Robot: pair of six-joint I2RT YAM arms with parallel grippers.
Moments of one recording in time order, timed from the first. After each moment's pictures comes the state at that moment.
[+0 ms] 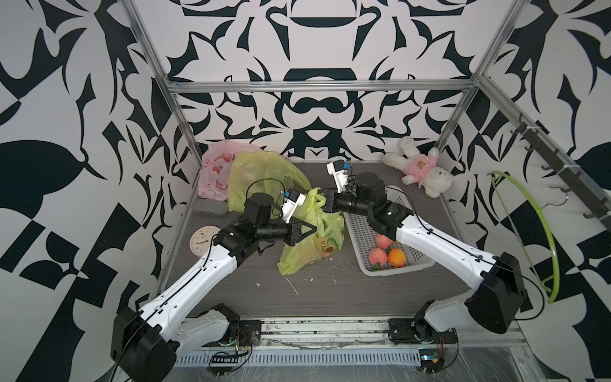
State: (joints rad) left arm -0.59 1.09 0.89 -0.29 0.70 -0.39; right arm 0.69 1.44 1.17 0.04 -0.45 0.71
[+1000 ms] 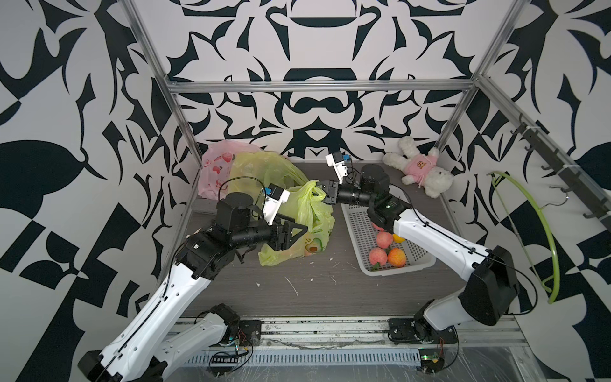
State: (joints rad) left arm -0.62 0.91 1.16 -0.72 0.46 -0.25; right arm 0.63 1.50 1.23 0.18 -0.72 0.81
